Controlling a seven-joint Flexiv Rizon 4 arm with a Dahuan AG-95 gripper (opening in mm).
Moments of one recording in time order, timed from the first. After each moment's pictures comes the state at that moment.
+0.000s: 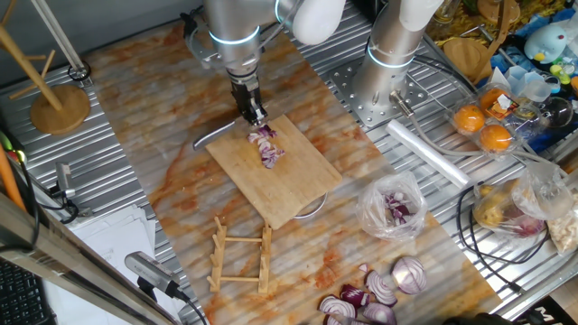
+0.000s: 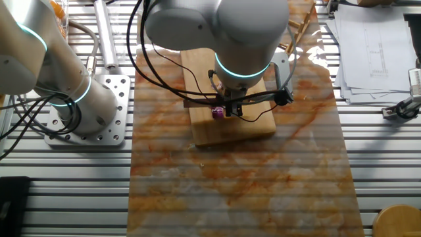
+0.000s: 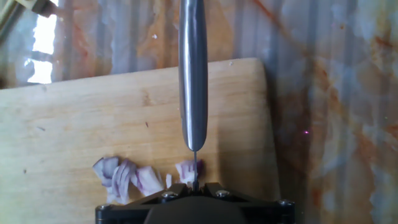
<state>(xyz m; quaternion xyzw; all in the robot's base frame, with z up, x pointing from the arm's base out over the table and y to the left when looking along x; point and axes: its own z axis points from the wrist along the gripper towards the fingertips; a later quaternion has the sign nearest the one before) 0.411 -0.011 0.066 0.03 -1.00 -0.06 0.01</state>
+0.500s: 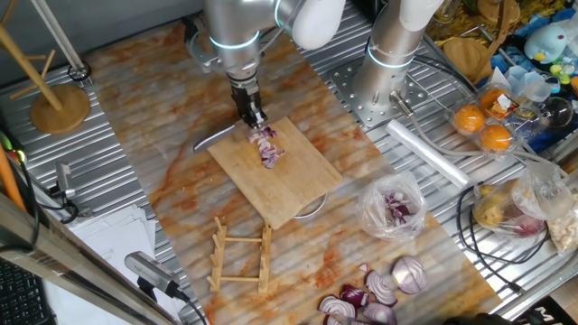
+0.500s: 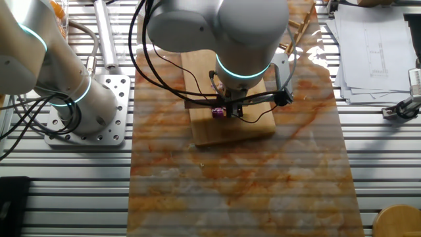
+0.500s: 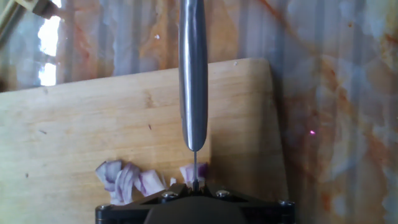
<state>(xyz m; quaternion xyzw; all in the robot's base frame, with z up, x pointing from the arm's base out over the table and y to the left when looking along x) 0.412 -0.007 0.050 0.03 -1.00 -0.07 0.01</state>
